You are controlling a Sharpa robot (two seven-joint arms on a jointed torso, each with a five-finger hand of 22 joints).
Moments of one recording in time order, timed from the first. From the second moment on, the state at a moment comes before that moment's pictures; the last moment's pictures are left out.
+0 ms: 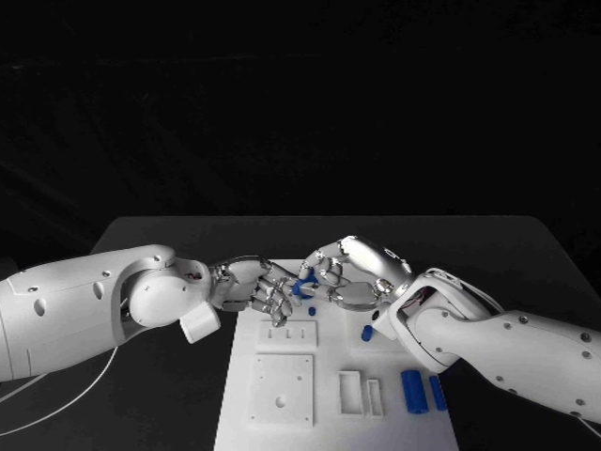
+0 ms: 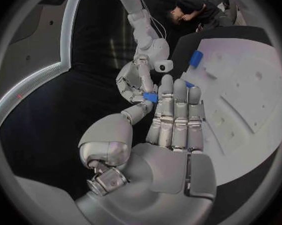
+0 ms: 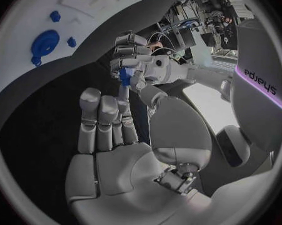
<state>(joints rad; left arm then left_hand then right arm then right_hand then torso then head) 1.36 -0.85 -0.14 1.49 -0.07 0.31 -0.17 0.78 0.10 0.72 -0.19 0.07 0.98 0.10 0.34 0.69 1.33 0.03 0.25 0.37 1.00 0.01 0.85 0.57 0.02 0.79 -0.09 0.68 1.31 1.16 -0.70 -0.02 1.56 -1.25 -0.58 0.29 1.10 -0.12 0.64 -0.22 0.05 1.08 0.07 0.32 0.58 1.07 -0.03 1.10 1.14 1.27 -0.13 1.14 1.14 0.21 1.22 -0.06 0.97 1.31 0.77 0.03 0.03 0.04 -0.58</state>
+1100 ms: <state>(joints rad) 1.36 -0.85 -0.15 1.49 -0.08 0.31 -0.18 0.70 0.15 0.74 -0.25 0.25 0.98 0.11 0.32 0.71 1.32 0.03 0.25 0.38 1.00 0.02 0.84 0.58 0.03 0.78 -0.09 0.68 1.31 1.16 -0.70 -0.02 1.56 -1.25 -0.52 0.28 1.09 -0.12 0.64 -0.22 0.05 1.07 0.07 0.31 0.58 1.07 -0.03 1.10 1.14 1.27 -0.13 1.14 1.14 0.21 1.22 -0.06 0.97 1.31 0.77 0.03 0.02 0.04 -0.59</state>
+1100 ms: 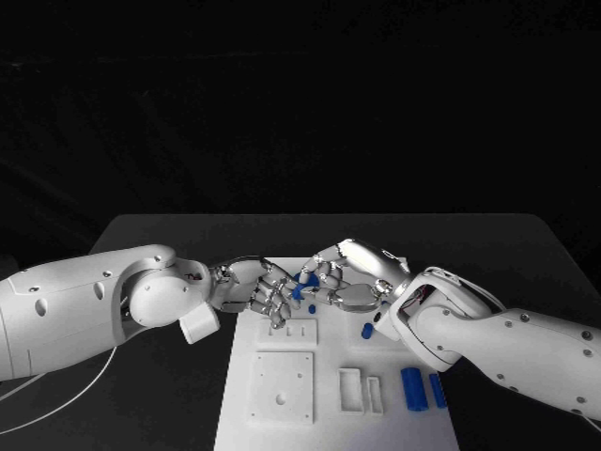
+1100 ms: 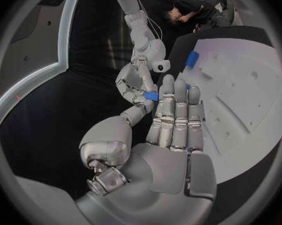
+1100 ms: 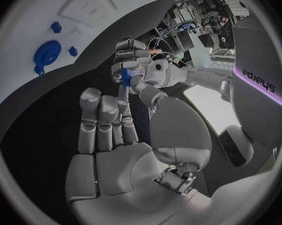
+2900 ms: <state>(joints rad) 1.36 -0.86 -0.14 1.49 -0.04 0.31 -0.17 0.54 0.15 0.73 -0.21 0.14 0.97 0.12 0.28 0.74 1.29 0.03 0.25 0.38 0.98 0.02 0.82 0.59 0.03 0.76 -0.08 0.68 1.30 1.14 -0.71 -0.03 1.56 -1.25 -0.48 0.25 1.09 -0.11 0.64 -0.22 0.05 1.07 0.07 0.31 0.58 1.07 -0.03 1.10 1.14 1.27 -0.13 1.14 1.14 0.21 1.22 -0.06 0.97 1.31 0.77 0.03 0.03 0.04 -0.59</state>
